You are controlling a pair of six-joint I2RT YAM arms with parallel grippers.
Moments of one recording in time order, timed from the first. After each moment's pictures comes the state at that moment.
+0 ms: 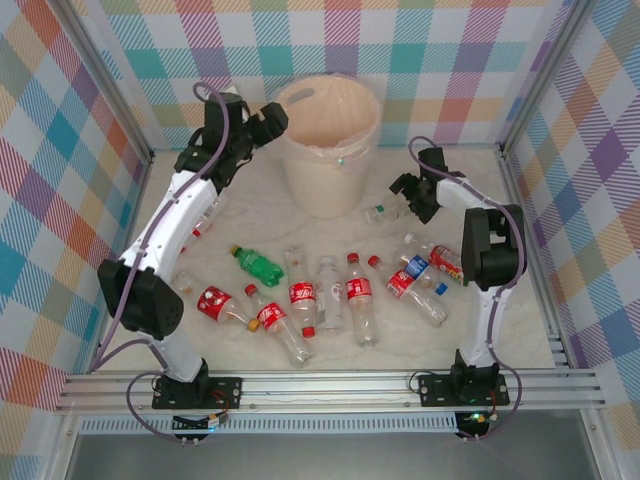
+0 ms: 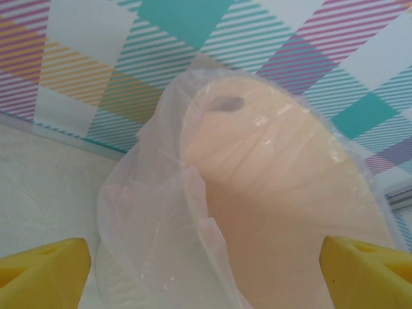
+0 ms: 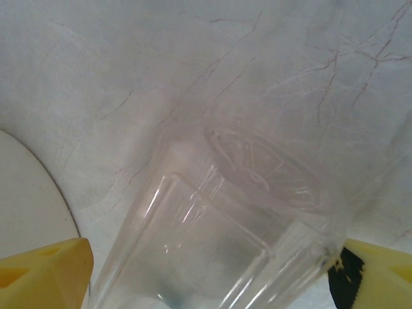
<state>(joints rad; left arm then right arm) -0.31 1.73 1.80 -0.45 -0.04 -0.65 0.13 2.09 1.55 -0.50 -0.13 0.86</state>
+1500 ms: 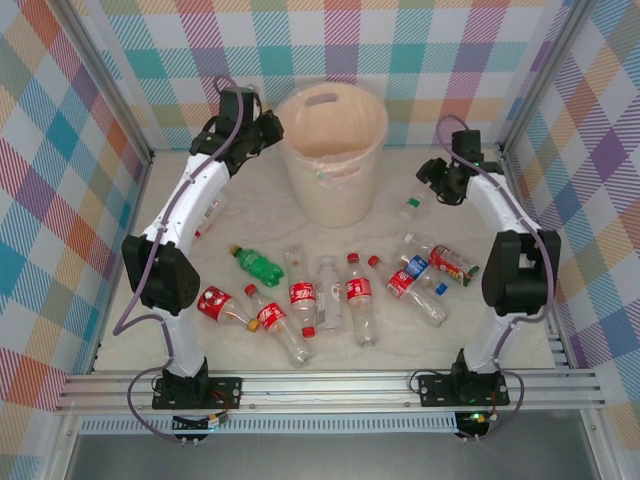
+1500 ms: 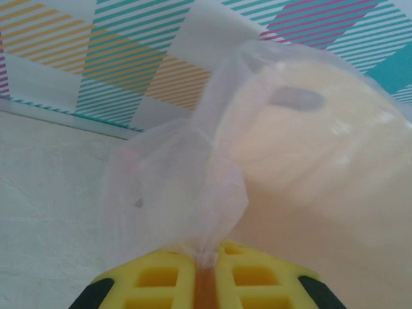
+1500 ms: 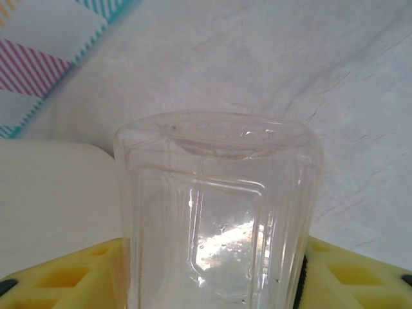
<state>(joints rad) -0.29 1.92 2.00 -0.59 0.07 -0.58 0.03 1.80 1.52 -0.60 -0.15 0.67</state>
